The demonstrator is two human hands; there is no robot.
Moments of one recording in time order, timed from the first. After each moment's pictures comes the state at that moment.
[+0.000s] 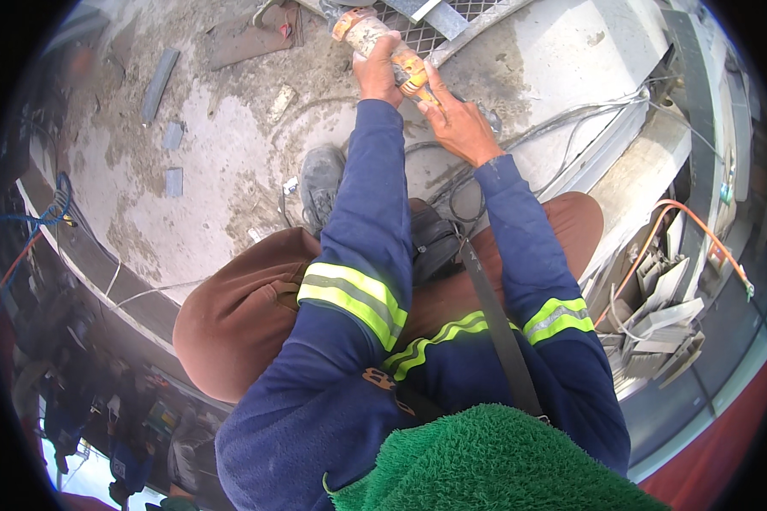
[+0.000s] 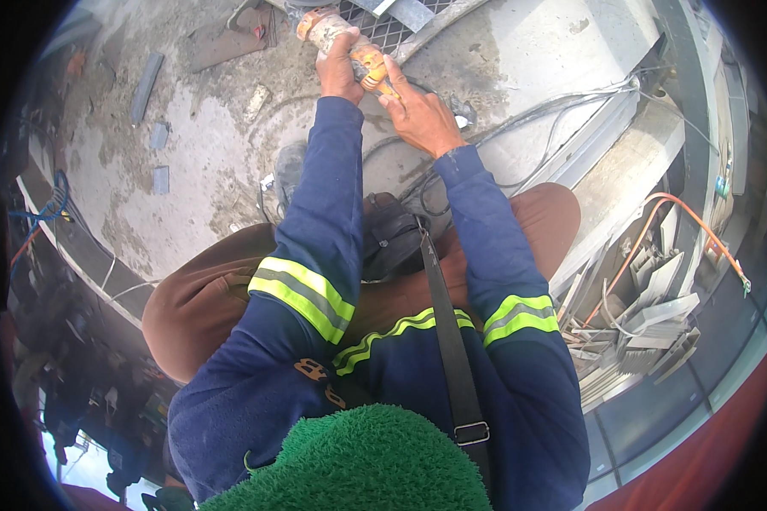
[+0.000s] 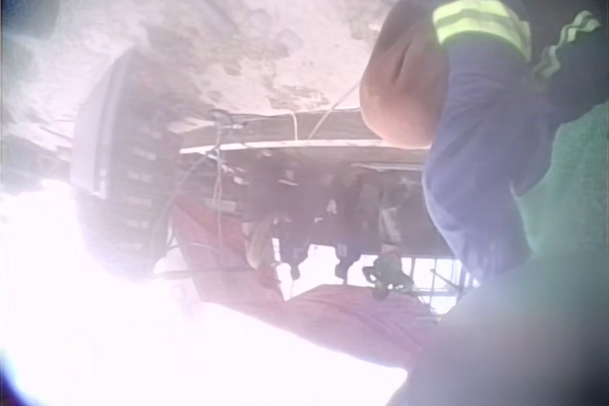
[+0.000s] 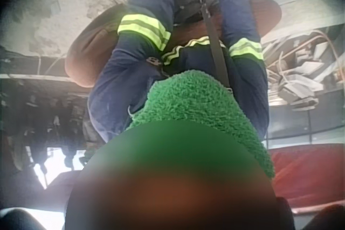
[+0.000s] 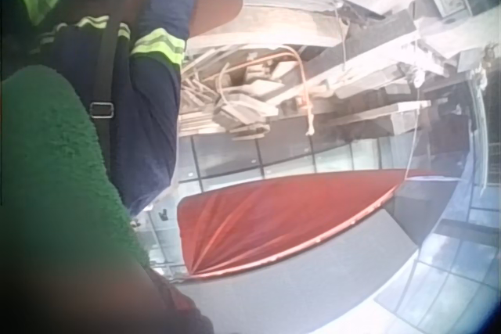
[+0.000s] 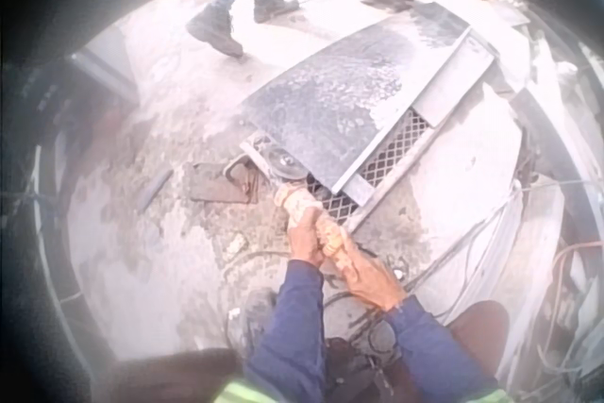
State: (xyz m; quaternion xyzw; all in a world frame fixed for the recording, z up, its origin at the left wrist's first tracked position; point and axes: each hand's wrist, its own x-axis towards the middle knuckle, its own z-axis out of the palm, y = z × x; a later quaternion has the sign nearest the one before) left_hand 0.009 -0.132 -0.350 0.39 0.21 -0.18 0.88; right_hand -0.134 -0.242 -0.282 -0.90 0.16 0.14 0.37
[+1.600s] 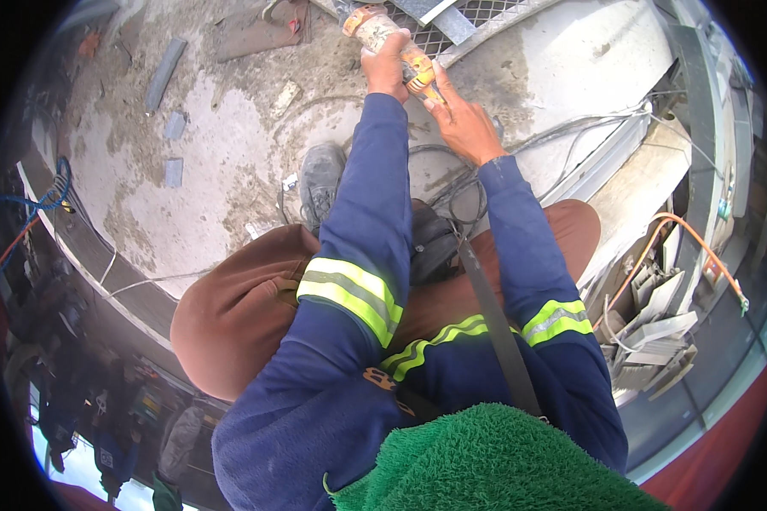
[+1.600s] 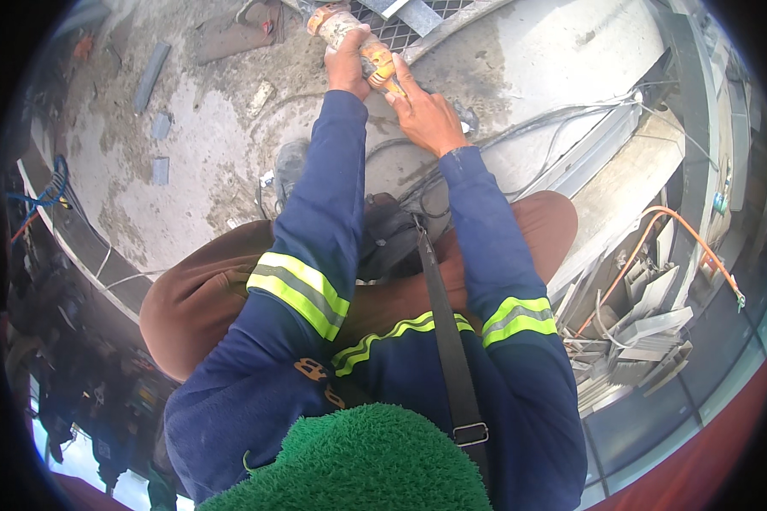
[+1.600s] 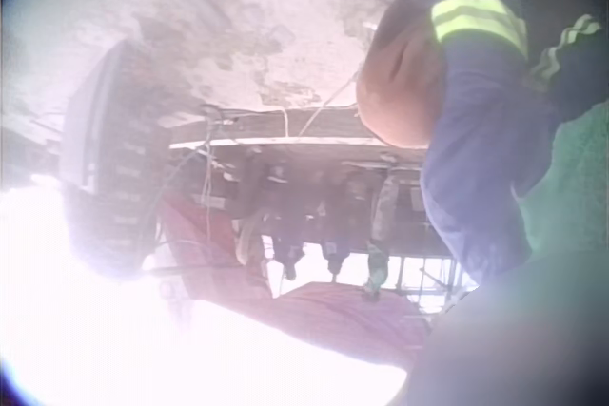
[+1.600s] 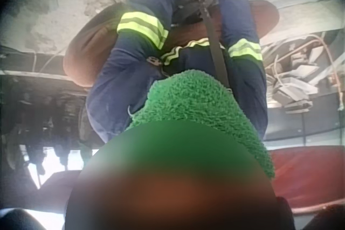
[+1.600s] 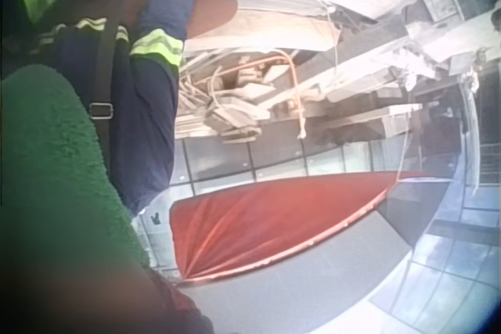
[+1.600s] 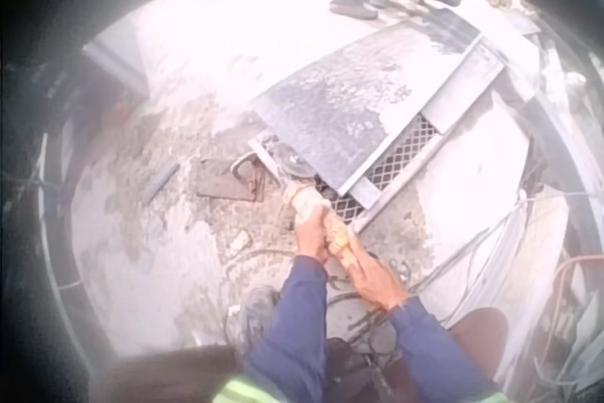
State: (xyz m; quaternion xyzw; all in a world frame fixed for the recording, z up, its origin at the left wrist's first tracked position) left_hand 0.014 -0.138 -0.352 0.40 0.22 -0.19 0.87; right_hand -0.128 -0.246 -0.278 -0.90 0.16 0.15 0.37
